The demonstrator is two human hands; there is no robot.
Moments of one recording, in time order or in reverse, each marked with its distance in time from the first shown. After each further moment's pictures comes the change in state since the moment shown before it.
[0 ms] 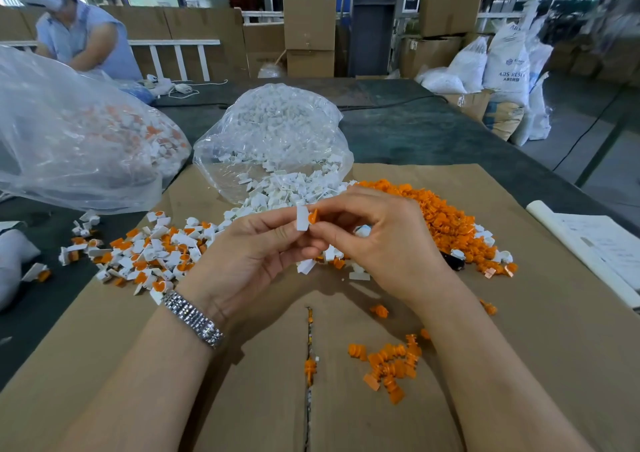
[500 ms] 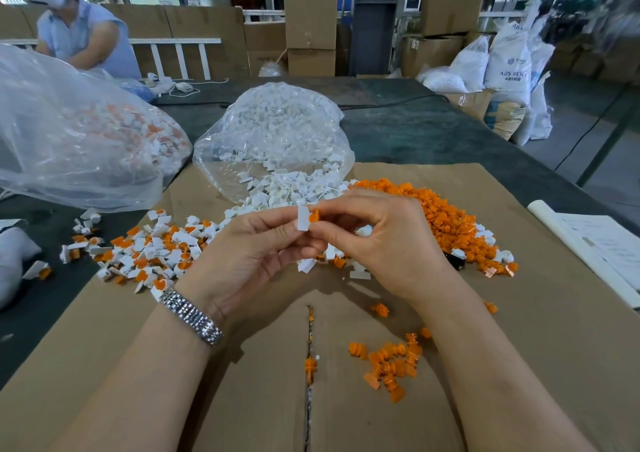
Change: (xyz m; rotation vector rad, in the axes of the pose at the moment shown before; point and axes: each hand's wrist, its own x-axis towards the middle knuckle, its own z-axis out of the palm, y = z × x) left_hand -0.001 0.002 0.000 0.032 -0.004 0.002; right_hand 0.000 0.003 -0.001 -0.017 -0.014 -0.015
